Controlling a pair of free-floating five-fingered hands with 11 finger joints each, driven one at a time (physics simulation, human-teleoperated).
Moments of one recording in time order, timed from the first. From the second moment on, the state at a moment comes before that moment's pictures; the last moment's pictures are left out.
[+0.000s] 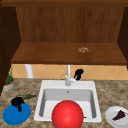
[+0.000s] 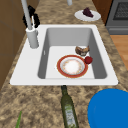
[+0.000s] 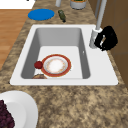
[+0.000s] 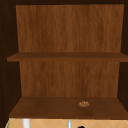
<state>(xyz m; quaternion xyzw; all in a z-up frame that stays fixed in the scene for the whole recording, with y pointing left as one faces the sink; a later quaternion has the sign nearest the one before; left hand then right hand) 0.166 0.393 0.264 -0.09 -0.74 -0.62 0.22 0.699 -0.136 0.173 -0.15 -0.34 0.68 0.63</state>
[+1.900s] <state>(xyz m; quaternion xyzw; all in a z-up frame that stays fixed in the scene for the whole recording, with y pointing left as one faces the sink) 0.166 0.393 0.264 -0.09 -0.74 -0.62 0.22 0.692 -0.115 0.183 -0.29 -0.26 0.65 0.65</state>
